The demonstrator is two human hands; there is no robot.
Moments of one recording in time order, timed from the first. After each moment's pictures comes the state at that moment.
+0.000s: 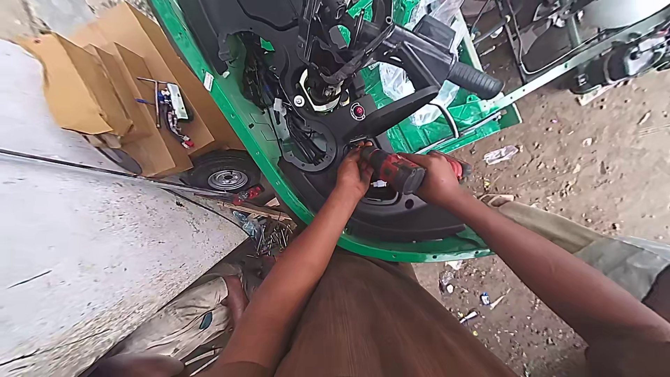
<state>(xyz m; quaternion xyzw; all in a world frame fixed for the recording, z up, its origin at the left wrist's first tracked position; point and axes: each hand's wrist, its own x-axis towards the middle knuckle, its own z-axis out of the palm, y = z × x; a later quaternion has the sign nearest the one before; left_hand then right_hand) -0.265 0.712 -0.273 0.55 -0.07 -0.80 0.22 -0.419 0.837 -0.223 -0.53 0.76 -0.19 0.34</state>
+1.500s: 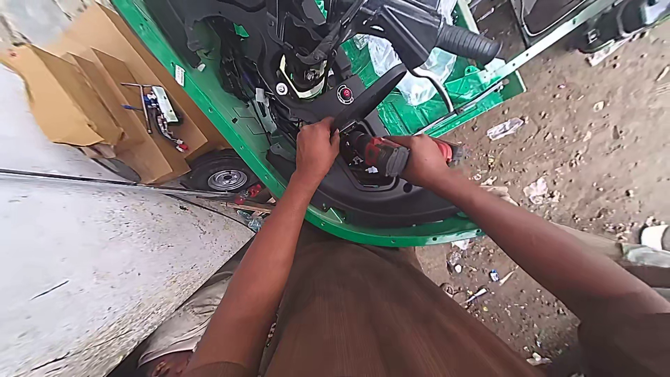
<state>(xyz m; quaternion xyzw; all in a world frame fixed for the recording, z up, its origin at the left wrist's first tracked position) -0.233 0.648 -0.231 0.39 -0.88 -0.27 -0.05 -0.408 0.827 -0.229 -0.49 0.77 -0.14 0.38</state>
